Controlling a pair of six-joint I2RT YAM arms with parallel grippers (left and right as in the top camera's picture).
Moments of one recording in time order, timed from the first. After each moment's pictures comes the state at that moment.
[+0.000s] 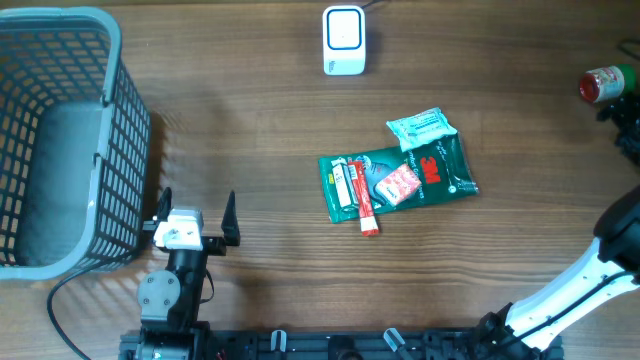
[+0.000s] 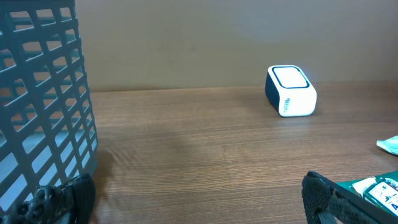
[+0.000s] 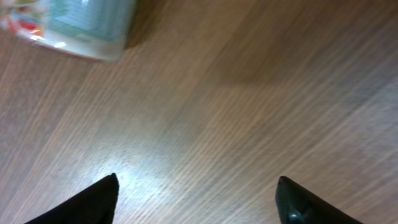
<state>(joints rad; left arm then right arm) -0.07 0.01 0.01 -0.07 0.00 0.00 -0.66 2.15 1.77 -0.90 -0.13 0.28</state>
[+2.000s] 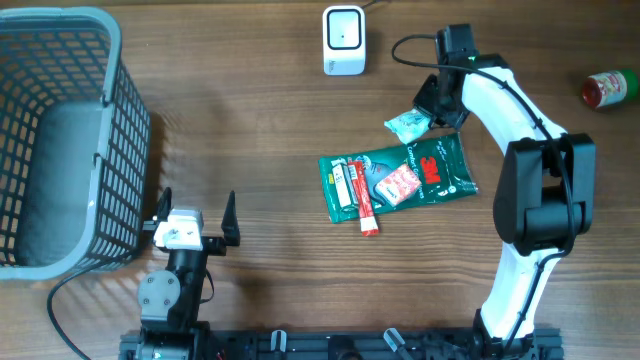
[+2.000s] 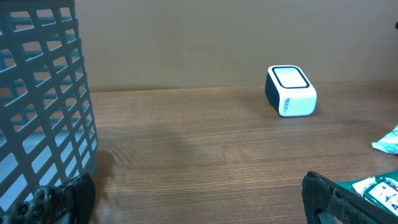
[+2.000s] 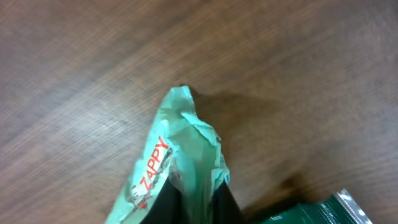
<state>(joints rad) -0.07 0.01 0.01 -0.07 0.00 0.00 0.12 2.13 1.59 -0.77 0.03 0.68</state>
